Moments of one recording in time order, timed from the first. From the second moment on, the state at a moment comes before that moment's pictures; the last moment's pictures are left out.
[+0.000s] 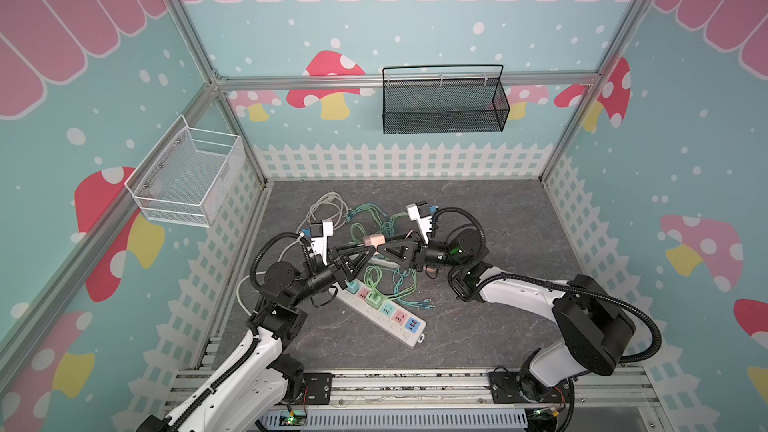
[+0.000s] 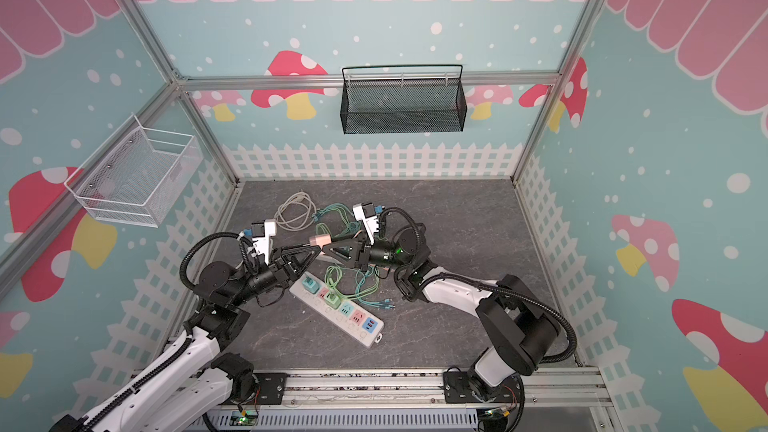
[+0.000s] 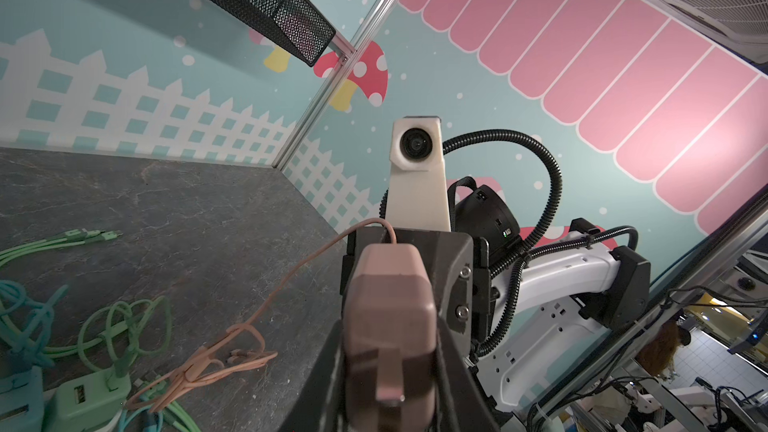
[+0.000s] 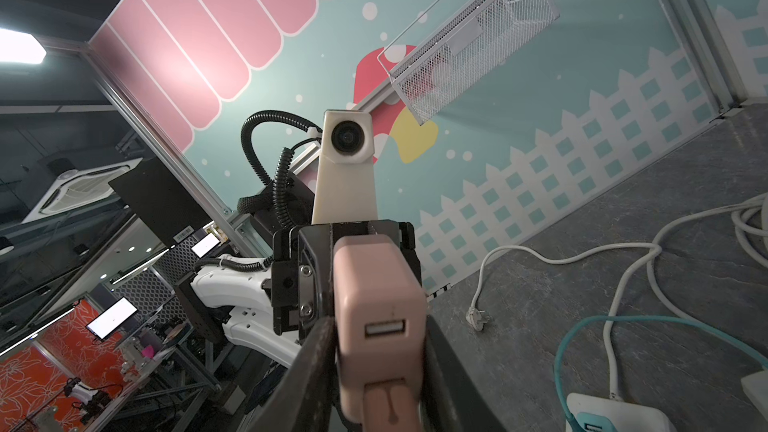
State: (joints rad) left arm -0.38 0.77 0.44 0.55 0.67 -0.80; right arm 0.74 1.55 0.83 1.06 -0.78 0.90
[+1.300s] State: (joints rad) left arm -0.38 0.64 0.54 -0.26 0.23 -0.66; right arm 0.67 1.33 1.16 -0.37 -0.41 0.09
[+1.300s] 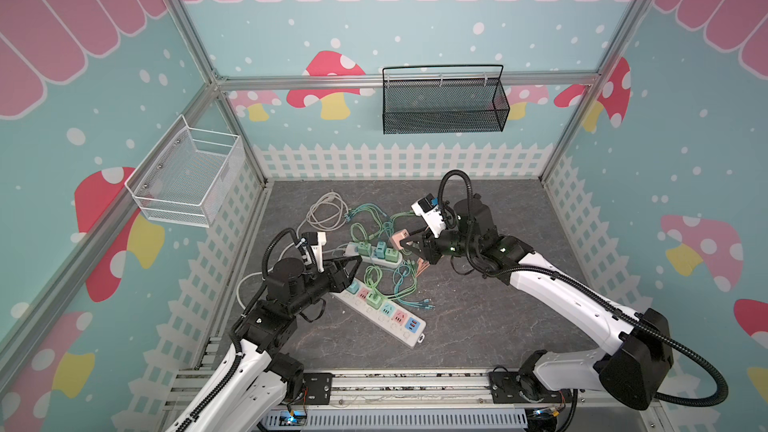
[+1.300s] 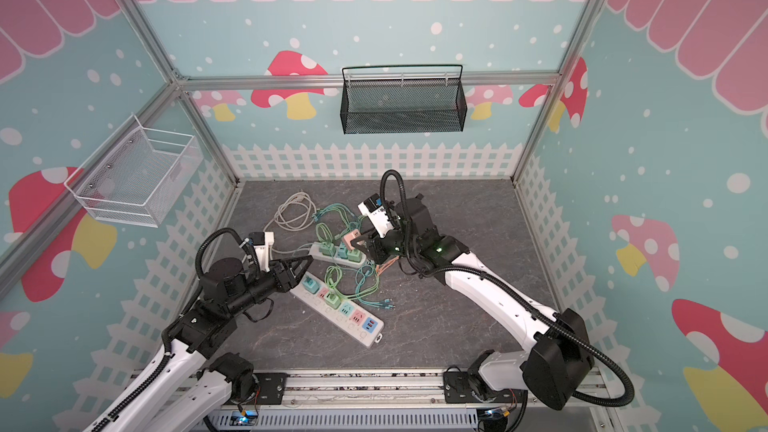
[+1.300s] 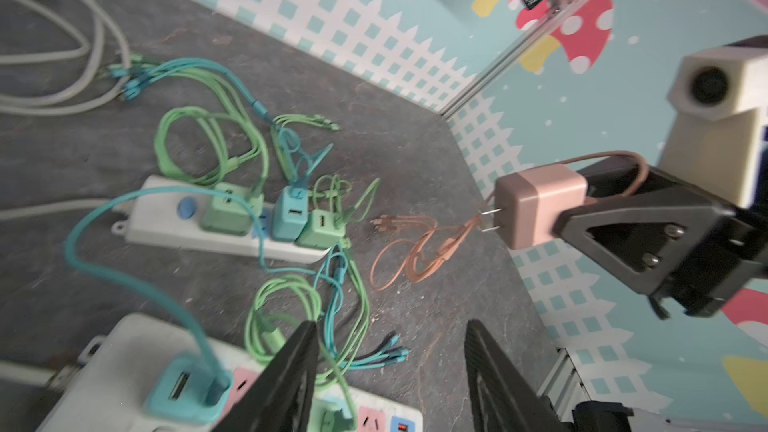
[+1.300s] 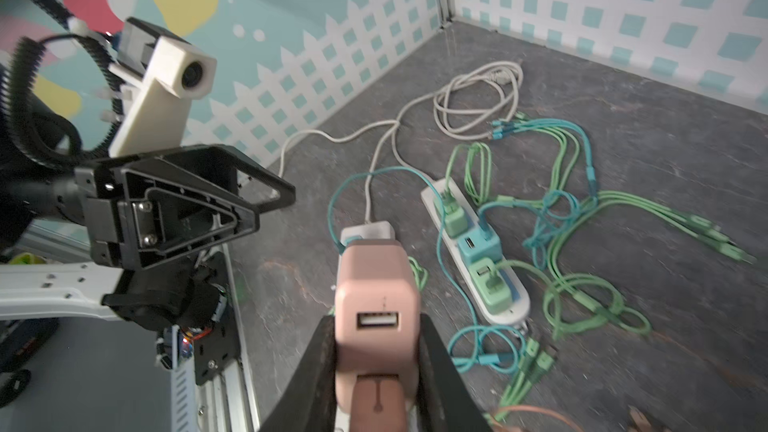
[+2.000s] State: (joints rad) left arm -0.36 0.74 0.43 -0.45 -0.01 -0.75; right arm 0.77 1.41 1.20 -0.73 -0.32 -0.05
